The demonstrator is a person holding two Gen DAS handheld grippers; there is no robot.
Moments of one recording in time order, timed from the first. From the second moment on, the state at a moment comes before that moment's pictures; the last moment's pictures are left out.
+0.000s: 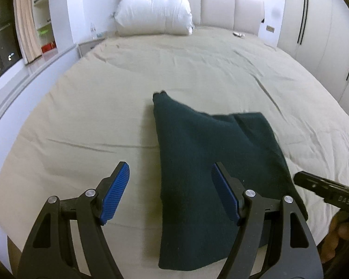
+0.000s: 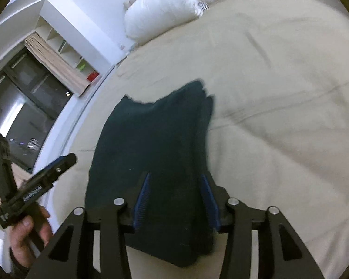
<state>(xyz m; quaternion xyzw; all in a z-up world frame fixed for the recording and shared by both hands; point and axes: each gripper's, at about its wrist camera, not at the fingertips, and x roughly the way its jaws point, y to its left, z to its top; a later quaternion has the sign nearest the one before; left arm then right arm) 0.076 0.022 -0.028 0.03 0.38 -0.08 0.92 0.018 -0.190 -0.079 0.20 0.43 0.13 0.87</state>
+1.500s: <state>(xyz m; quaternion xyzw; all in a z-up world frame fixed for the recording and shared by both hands) -0.002 0.031 -0.009 0.02 0.40 -0.02 0.92 -0.072 -0.148 -0.009 0.04 0.36 -0.03 0.93</state>
